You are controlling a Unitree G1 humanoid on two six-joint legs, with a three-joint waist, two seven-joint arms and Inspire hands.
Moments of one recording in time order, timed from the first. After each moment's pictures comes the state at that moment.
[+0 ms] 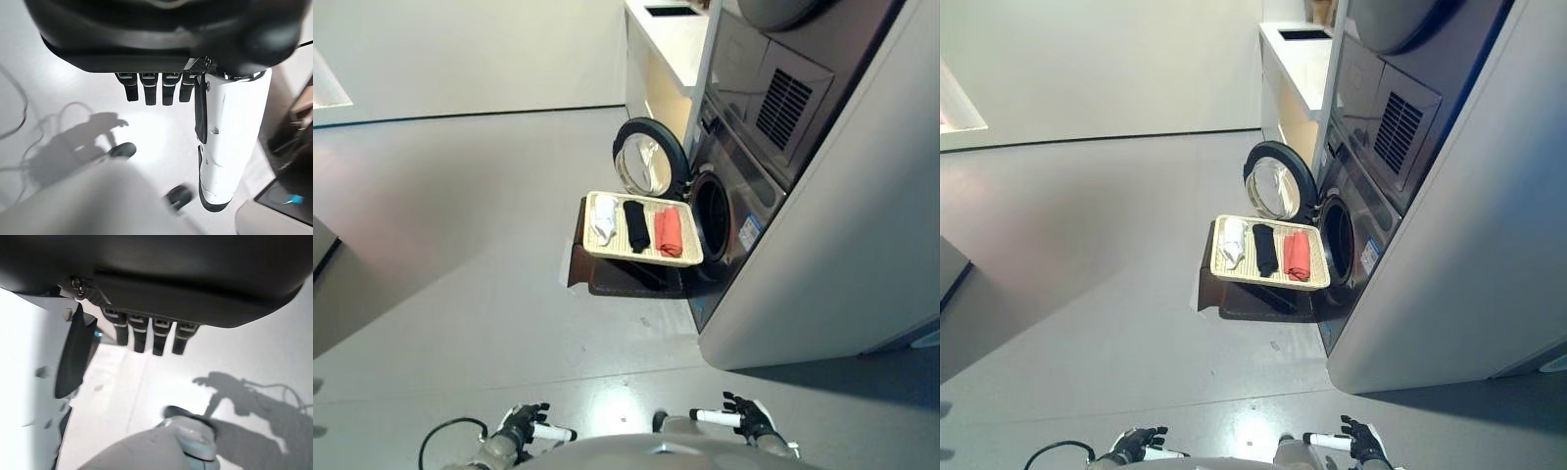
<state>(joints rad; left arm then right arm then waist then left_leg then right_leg) -0.05 0.21 -0.37 1.43 -0.04 -0.16 0.01 -0.01 -0.24 0.16 1.30 0.11 -0.17 -0.11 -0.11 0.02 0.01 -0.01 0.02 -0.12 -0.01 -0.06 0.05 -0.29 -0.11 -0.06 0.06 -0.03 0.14</state>
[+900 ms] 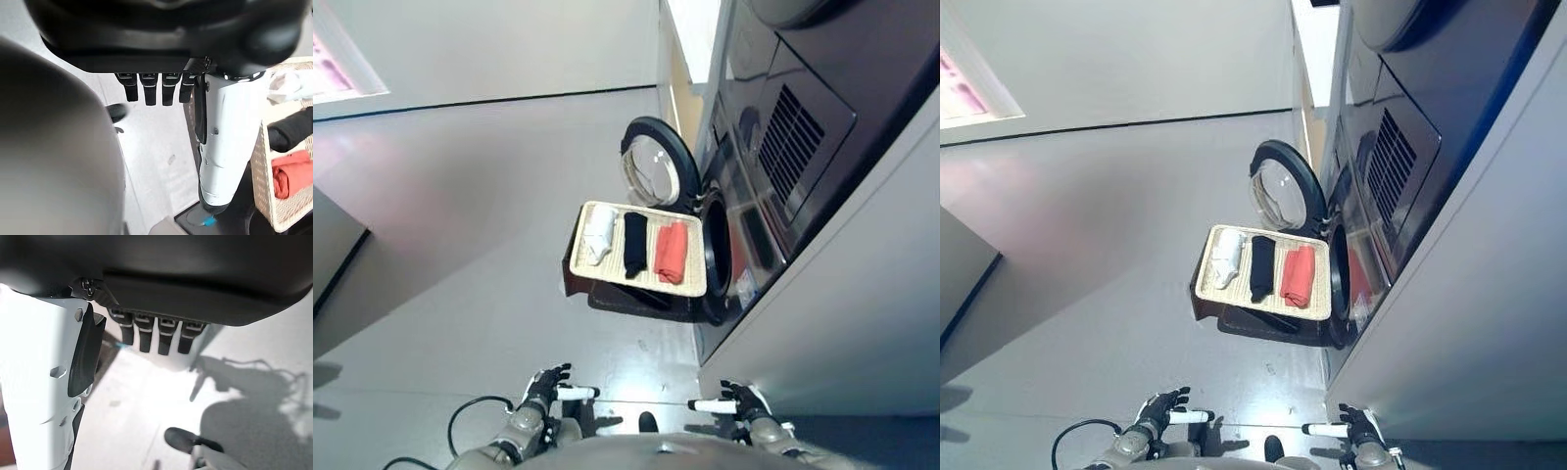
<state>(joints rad) -0.12 0.13 -0.39 1.32 -0.17 -0.20 0.09 -0.07 -0.26 0.27 1.36 0.13 -0.15 -0.14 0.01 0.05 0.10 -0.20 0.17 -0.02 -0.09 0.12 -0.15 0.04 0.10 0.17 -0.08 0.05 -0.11</state>
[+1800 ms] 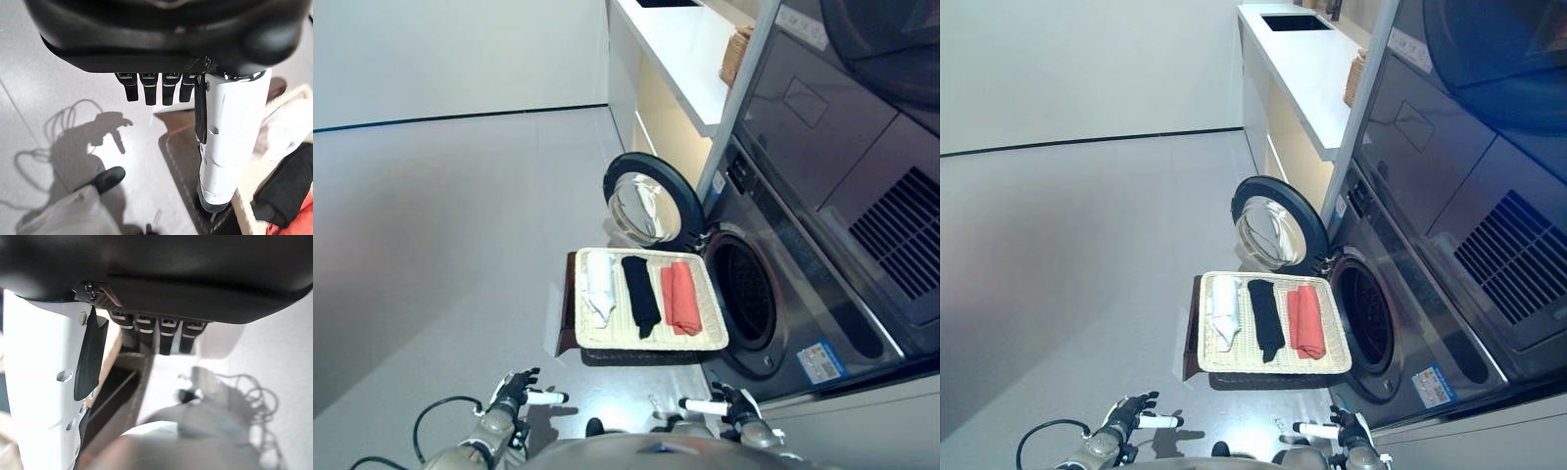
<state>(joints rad) -0.08 0.26 -0.39 1.35 -0.11 -0.19 0.08 -0.01 -0.20 0.22 1.32 0.16 -0.17 -0.13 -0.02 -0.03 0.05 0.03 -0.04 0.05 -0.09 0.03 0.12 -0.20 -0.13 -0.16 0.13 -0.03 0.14</state>
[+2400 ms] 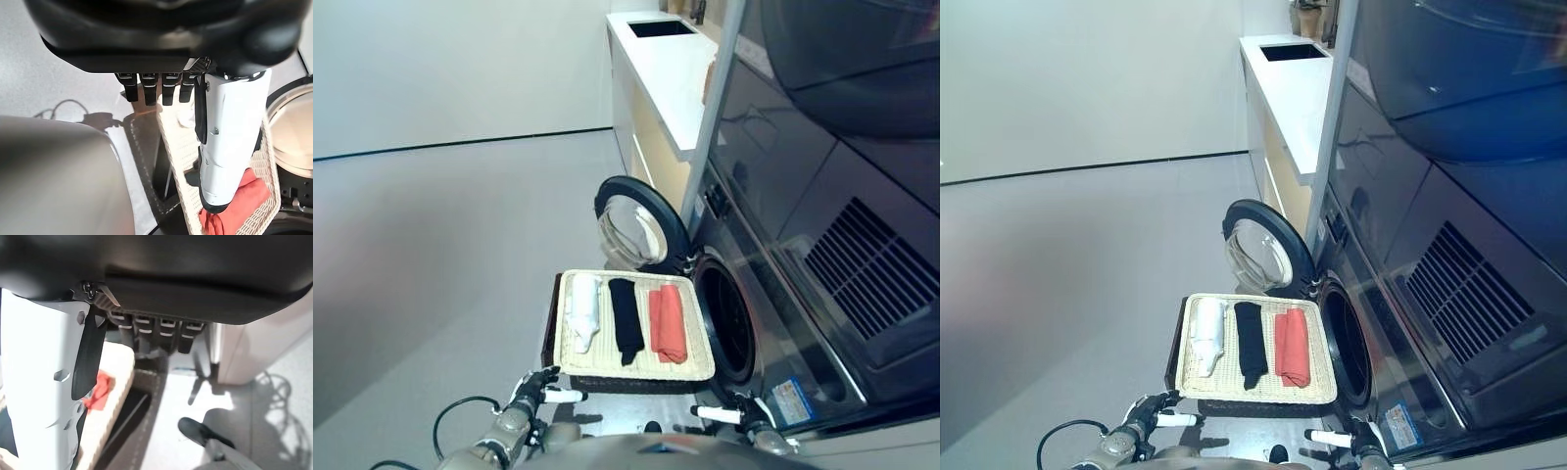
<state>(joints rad) -0.11 0.18 -0.35 1.34 -0.13 -0.22 0.05 -0.04 -0.23 0.24 1.33 0.16 -0.17 -0.12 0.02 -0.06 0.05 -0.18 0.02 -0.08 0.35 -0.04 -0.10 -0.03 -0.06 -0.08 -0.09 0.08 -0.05</state>
